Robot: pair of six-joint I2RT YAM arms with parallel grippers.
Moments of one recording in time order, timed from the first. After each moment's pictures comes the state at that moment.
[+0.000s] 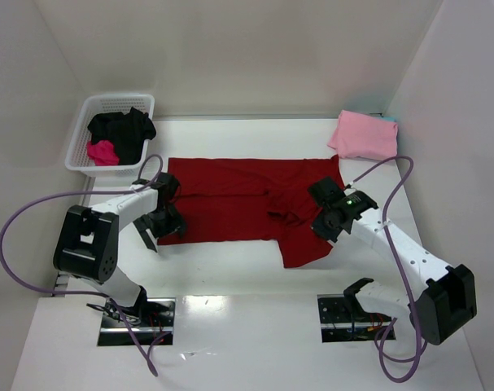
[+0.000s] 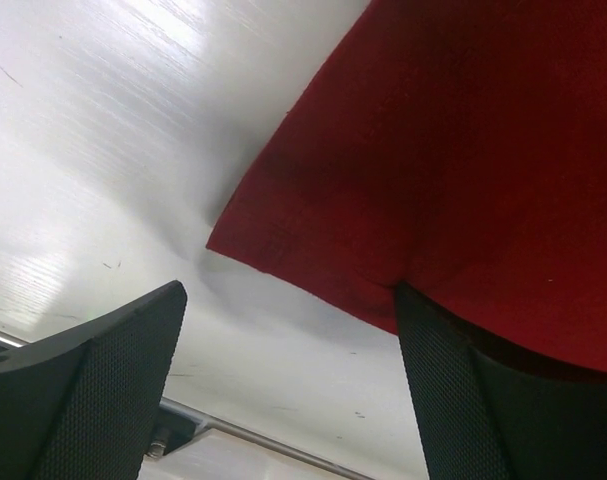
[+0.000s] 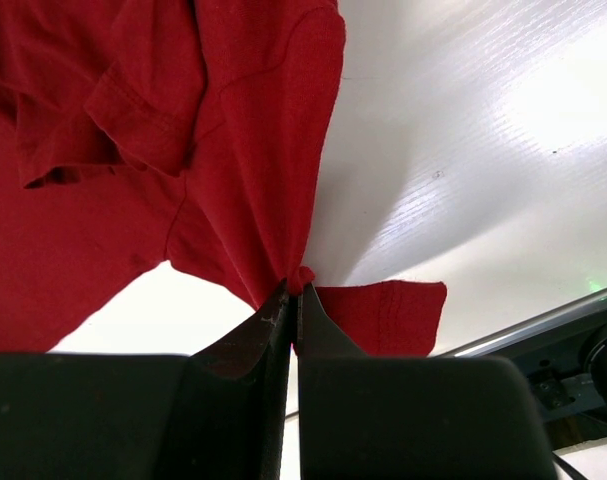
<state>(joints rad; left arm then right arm) -0.22 1.59 0.91 -0.89 -0.17 -0.87 0.50 1.14 0.89 -1.03 0.29 1.17</state>
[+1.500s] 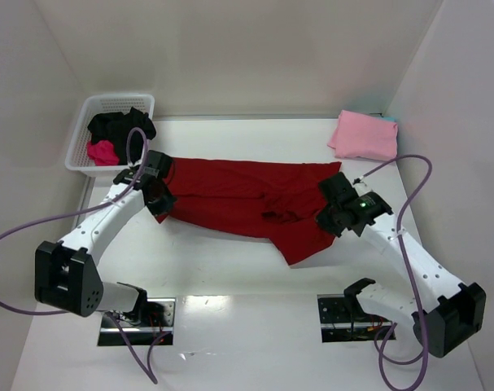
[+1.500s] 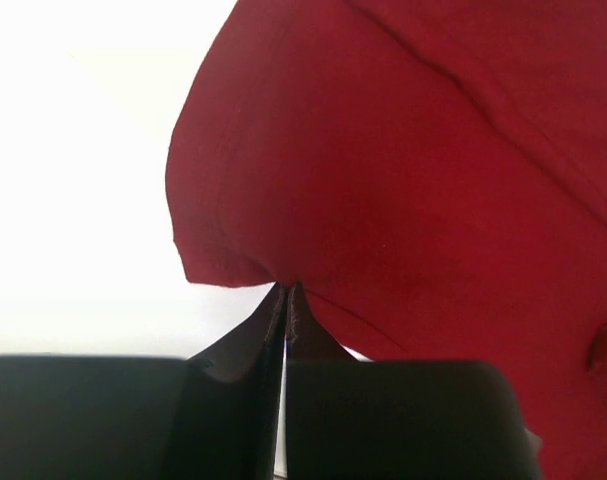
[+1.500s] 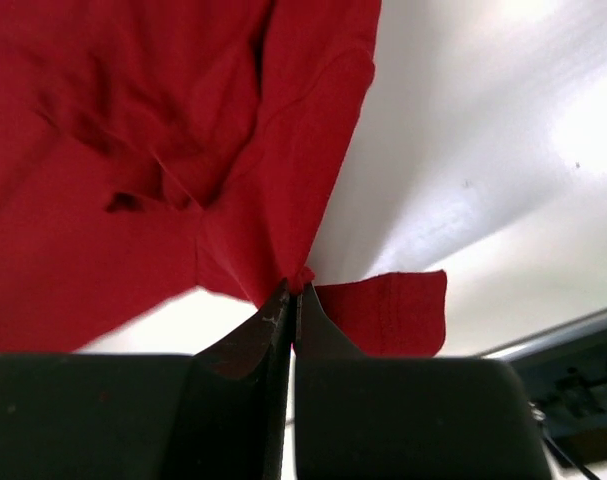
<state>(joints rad) -0.25 1.36 1.06 -0.87 -0.24 -0.85 0.48 1.06 0.92 -1.03 0.28 1.17</state>
